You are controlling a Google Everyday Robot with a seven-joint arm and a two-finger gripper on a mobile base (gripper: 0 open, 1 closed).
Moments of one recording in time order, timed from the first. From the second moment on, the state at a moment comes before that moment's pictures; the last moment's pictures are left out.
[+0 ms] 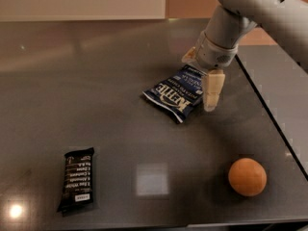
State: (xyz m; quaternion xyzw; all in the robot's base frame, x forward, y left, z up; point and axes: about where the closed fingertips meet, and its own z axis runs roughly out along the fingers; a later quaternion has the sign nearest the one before) arm 0.589 -0.121 0.856 -0.78 0.61 0.04 0.13
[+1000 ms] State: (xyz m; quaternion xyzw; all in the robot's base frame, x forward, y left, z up) arm 0.583 -0.109 0.834 -0.80 0.59 0.03 0.09
